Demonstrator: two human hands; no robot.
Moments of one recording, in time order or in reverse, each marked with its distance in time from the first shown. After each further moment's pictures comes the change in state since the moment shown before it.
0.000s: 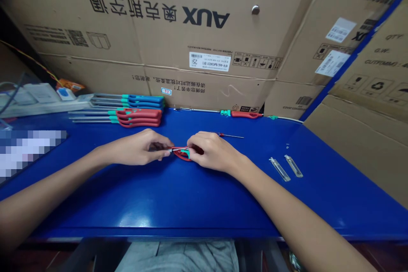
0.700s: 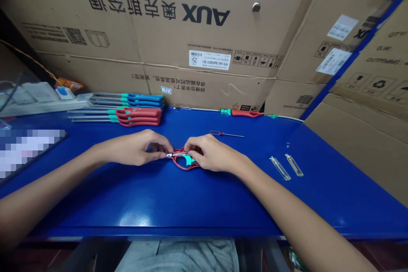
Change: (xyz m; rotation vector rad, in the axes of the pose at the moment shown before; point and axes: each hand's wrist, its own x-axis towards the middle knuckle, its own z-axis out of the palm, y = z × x) left_hand -0.002 -0.003 -0.003 0.036 -0.028 -0.006; right_hand 0.004 -0.004 -0.004 0.263 -0.322 0.287
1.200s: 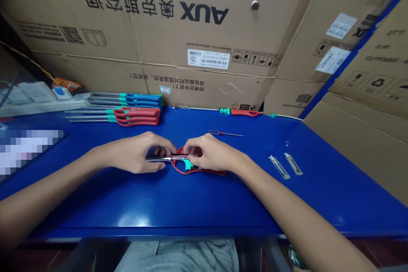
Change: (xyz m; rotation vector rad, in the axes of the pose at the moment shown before) left_hand -0.002 0.011 0.005 0.017 0.005 0.074; right_hand -0.001 0.000 -0.002 0.109 -0.046 0.023
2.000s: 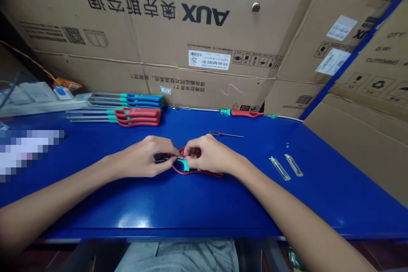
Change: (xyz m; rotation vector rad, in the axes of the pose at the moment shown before) left_hand 0.007 0.003 0.024 0.183 0.278 0.202; right_hand 0.002 -0.002 0.003 0.078 0.029 0.040
